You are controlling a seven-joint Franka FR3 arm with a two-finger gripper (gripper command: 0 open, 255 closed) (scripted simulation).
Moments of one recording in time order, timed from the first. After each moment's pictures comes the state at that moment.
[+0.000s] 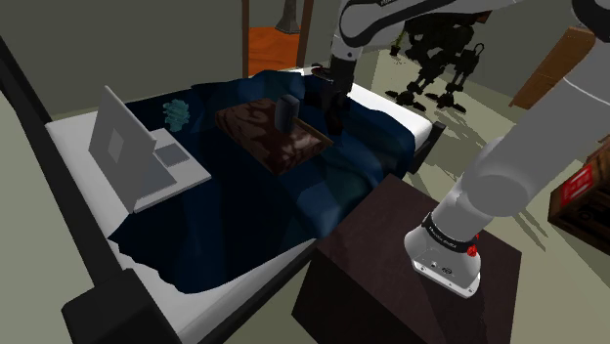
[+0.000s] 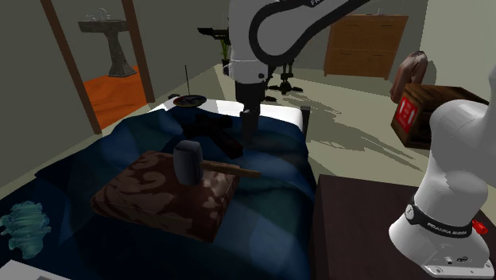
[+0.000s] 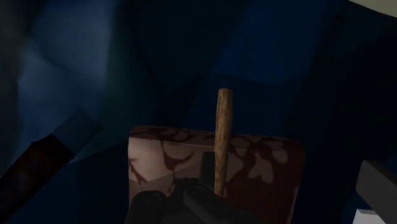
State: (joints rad) arm 0.02 -0.11 -0.14 -2.26 0.02 2.10 -0.14
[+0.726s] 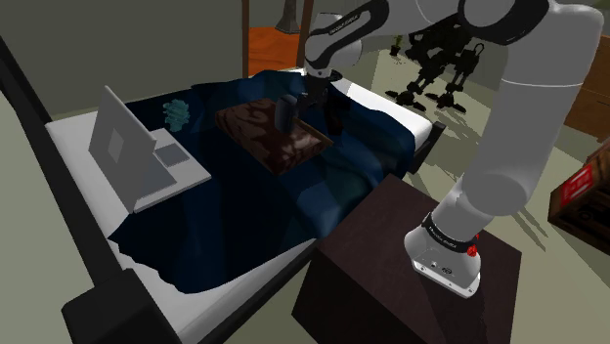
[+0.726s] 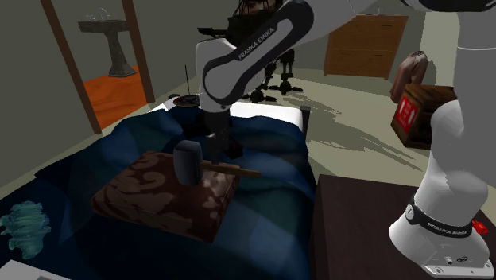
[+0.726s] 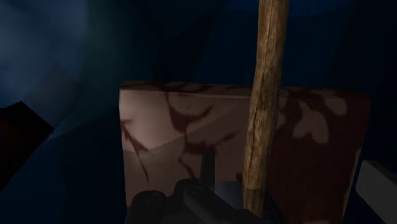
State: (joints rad) arm -0.01 0.31 -0.14 -1.98 0.11 2.25 -0.19
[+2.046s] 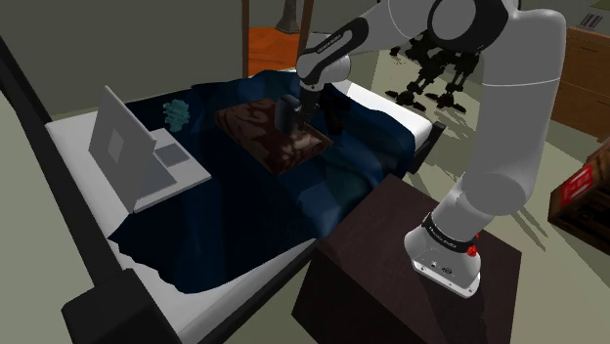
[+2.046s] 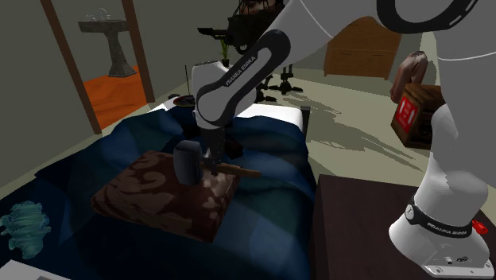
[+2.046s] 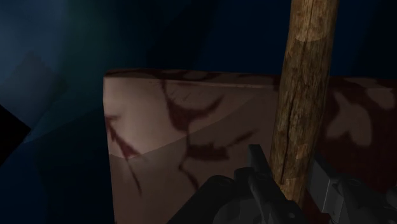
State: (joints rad) arm -0.02 0.46 -0.13 -1.92 0.15 2.34 -0.21
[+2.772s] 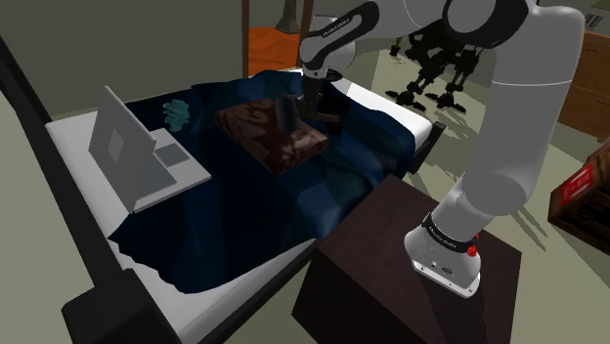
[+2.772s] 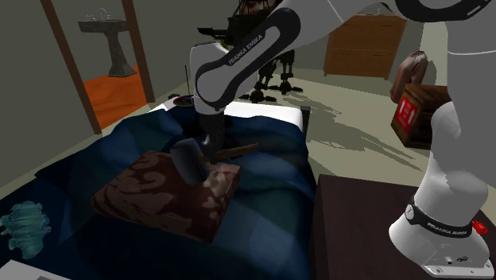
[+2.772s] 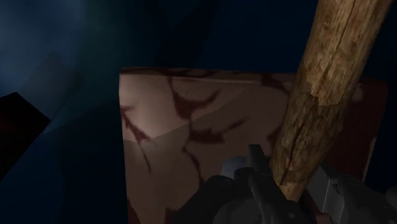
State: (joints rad) arm -0.02 0.38 -0.14 -1.90 0.13 2.24 -0.20
